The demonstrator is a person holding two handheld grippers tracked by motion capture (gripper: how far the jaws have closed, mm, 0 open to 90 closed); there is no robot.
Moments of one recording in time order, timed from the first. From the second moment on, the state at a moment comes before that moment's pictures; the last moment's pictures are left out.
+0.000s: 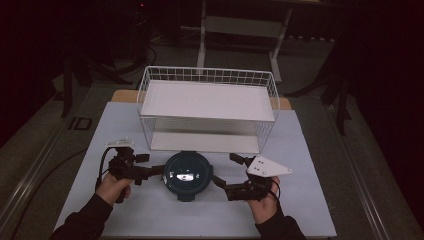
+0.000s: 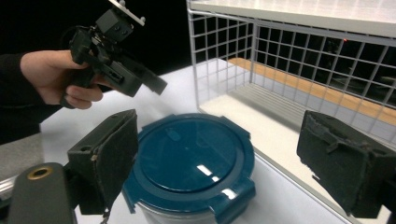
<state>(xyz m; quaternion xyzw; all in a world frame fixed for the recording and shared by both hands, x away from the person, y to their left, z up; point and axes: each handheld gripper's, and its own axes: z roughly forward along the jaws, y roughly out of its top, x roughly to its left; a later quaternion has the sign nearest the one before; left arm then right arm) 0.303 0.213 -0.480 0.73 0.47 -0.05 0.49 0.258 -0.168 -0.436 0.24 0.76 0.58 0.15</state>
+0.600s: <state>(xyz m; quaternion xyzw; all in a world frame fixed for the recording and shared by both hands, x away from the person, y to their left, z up) 0.325 0.213 -0.515 0.68 0.55 -0.22 0.43 0.260 -0.167 -0.443 0.29 0.77 0.55 0.14</state>
